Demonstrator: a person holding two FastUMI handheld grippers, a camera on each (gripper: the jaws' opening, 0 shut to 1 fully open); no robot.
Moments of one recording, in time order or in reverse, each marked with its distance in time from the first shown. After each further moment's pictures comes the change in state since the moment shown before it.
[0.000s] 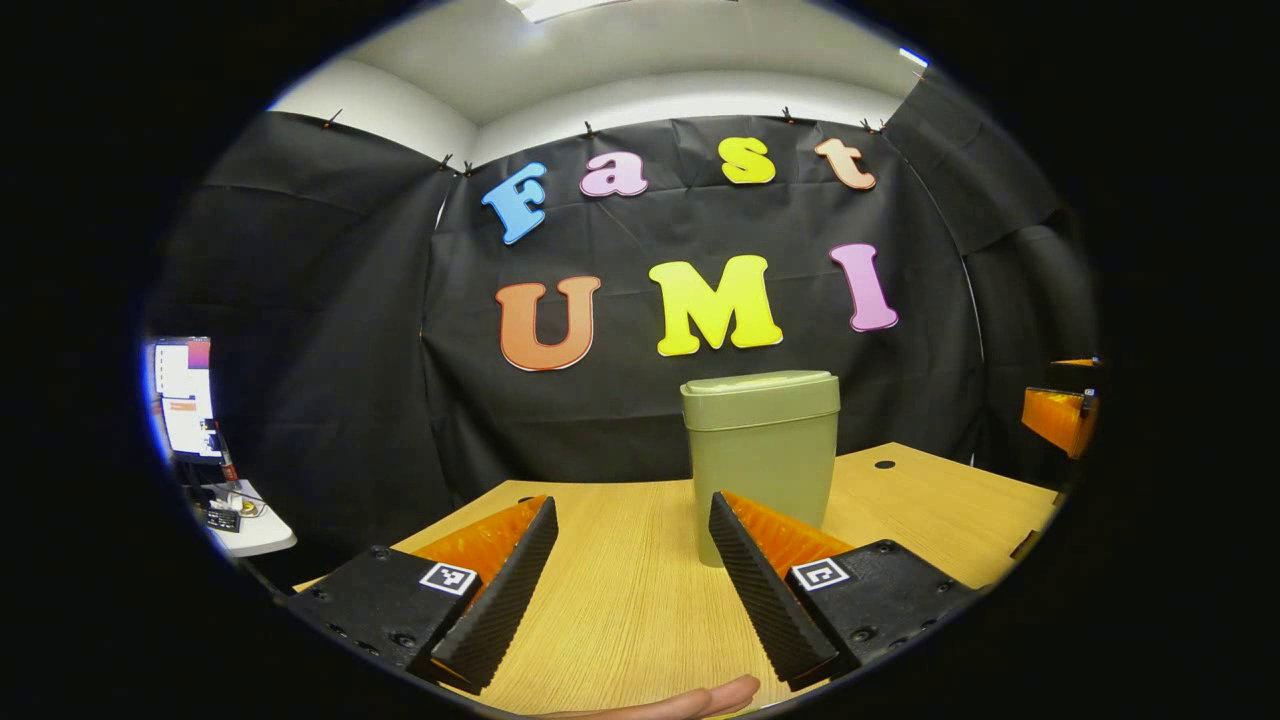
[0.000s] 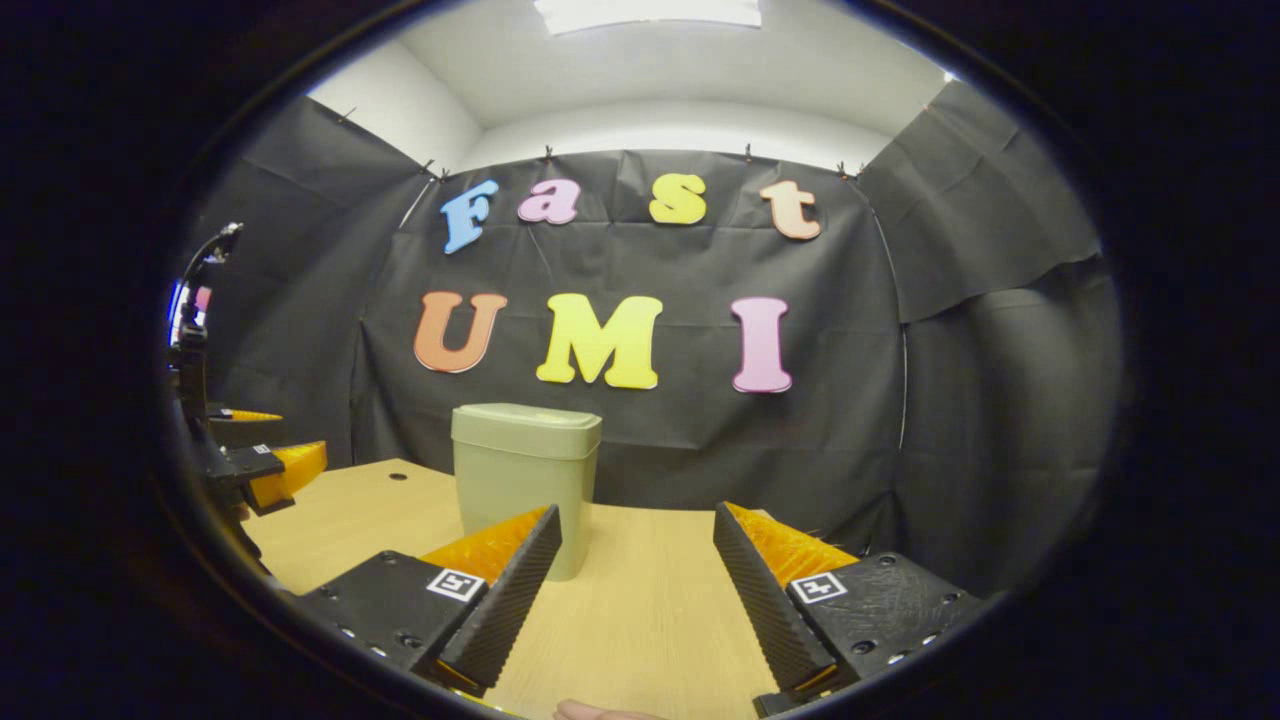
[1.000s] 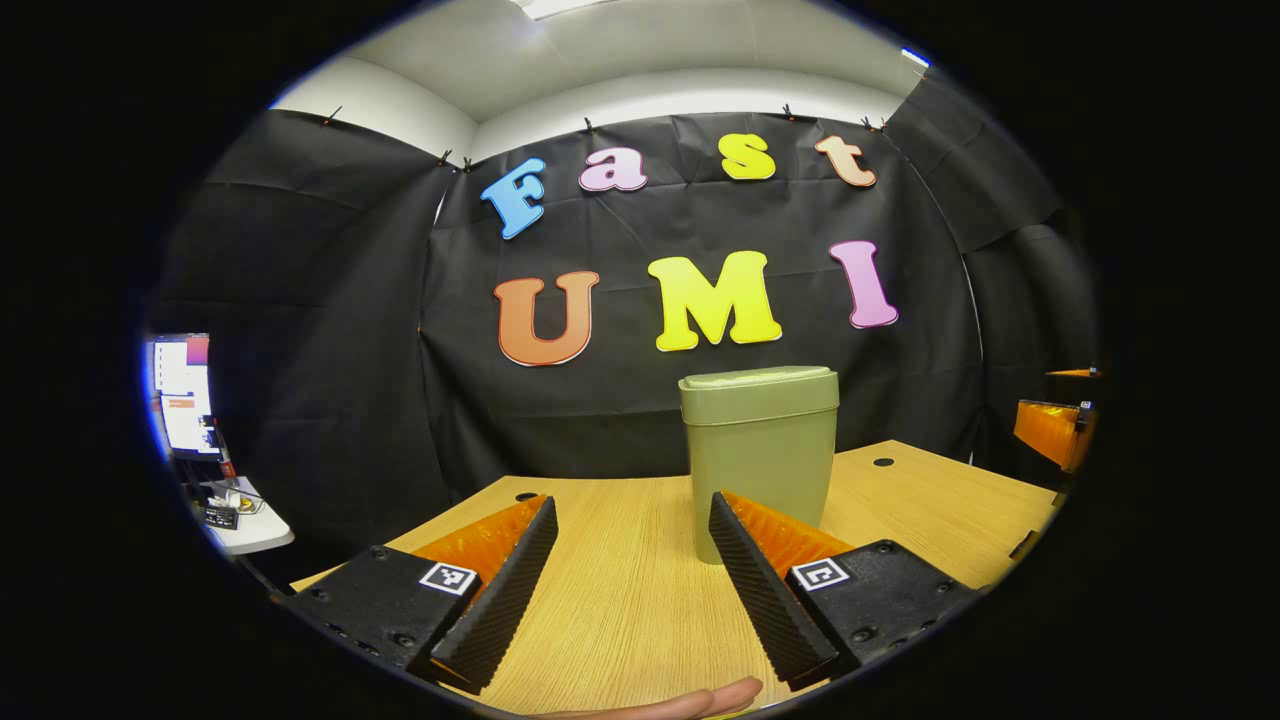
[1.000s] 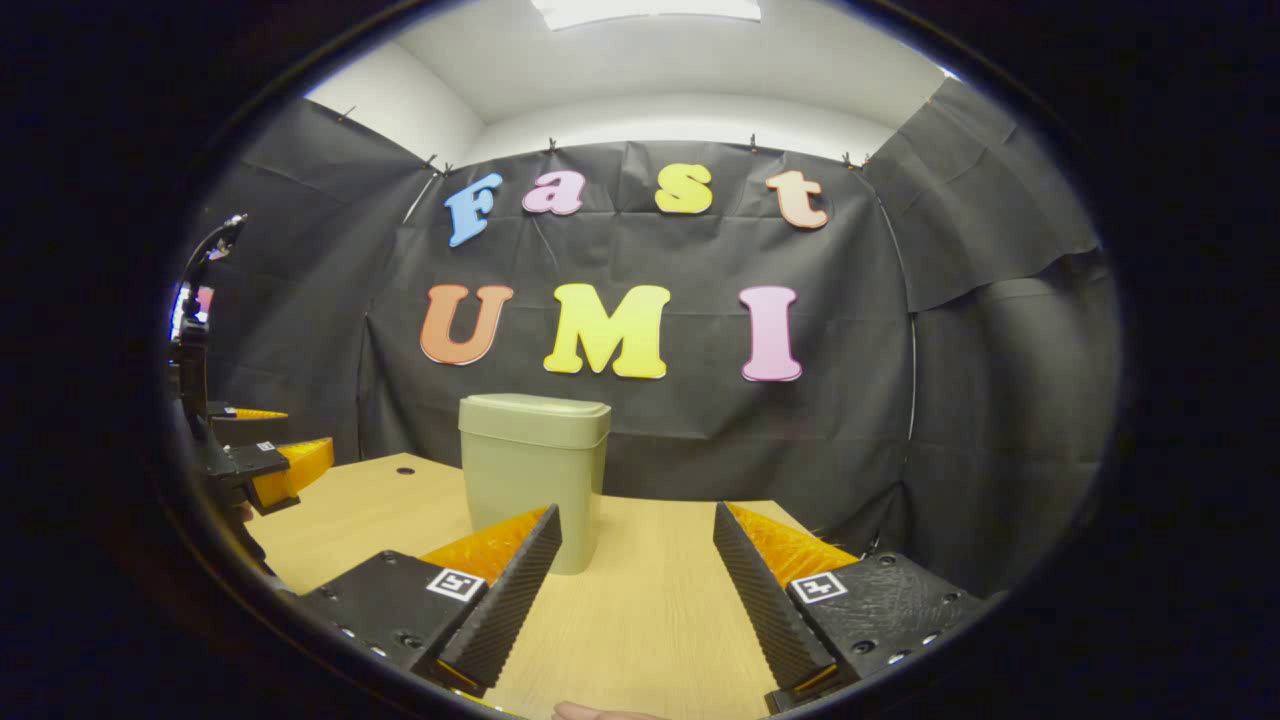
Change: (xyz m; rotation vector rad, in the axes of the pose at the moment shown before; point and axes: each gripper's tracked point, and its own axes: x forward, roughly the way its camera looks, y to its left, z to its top) left arm 0.001 -0.003 -0.005 -0.005 0.021 -0.004; right arm 0.004 0.011 -0.006 -0.006 0.021 0.027
